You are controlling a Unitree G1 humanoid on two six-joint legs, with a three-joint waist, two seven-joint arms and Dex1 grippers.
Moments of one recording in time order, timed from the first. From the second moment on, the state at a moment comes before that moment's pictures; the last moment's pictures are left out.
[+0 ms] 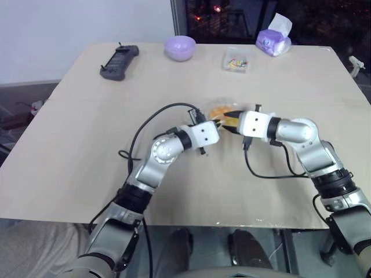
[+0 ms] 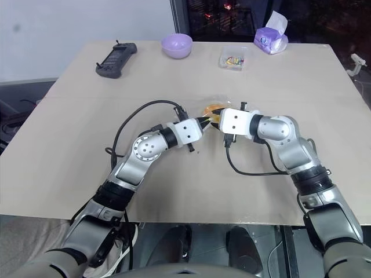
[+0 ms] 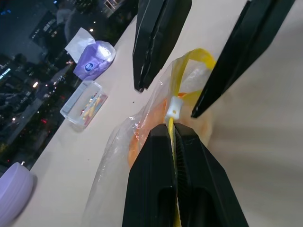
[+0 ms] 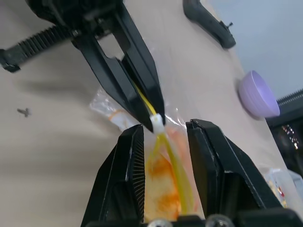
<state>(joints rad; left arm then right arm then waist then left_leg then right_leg) -0.56 0.35 -0.31 0.13 0.29 -0.12 -0.55 -0.67 -0.54 0.29 0.11 -0.20 -0.16 0.84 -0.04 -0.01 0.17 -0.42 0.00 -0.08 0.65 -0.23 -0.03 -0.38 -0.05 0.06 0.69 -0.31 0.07</state>
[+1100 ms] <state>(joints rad) -0.56 0.35 -0.31 0.12 0.29 -0.11 -0.54 -0.69 -0.52 0.30 0.16 -0.21 -0.17 0.85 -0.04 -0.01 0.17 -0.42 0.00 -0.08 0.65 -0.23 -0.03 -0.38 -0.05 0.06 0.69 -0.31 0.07</state>
